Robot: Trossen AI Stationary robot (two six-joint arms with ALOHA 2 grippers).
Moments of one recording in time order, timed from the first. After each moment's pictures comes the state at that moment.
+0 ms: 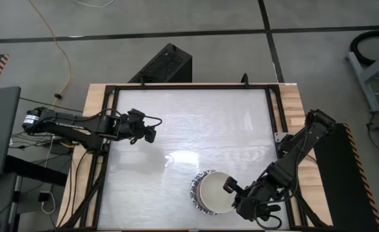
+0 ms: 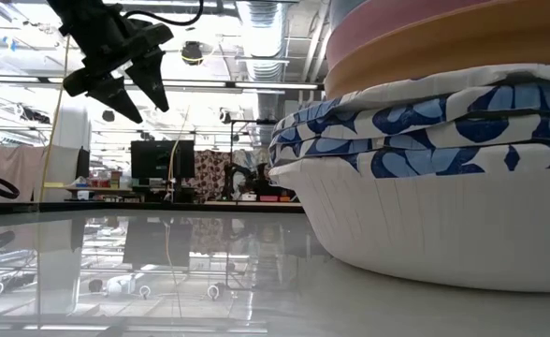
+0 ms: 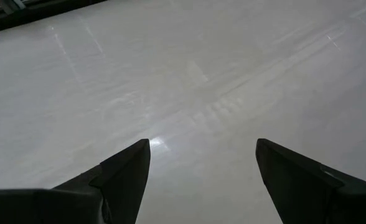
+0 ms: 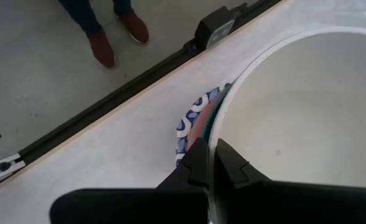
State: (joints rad) left arm -0.06 1.05 0.81 -0.69 -0.56 -0.95; right arm 0.78 1.55 1.44 -0.83 0.10 -0.22
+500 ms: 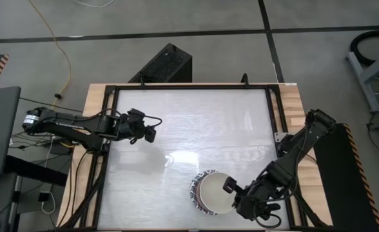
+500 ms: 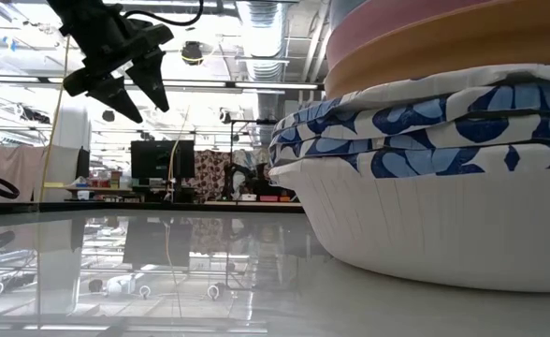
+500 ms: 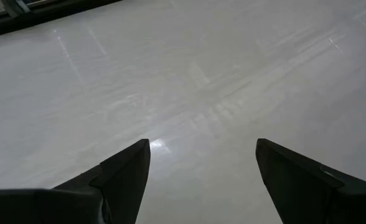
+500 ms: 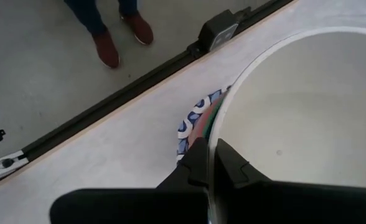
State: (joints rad) left arm -0.06 1.05 0.81 -0.69 -0.58 -0.95; right arm 0.78 1.55 1.43 -0.83 0.07 -0.24
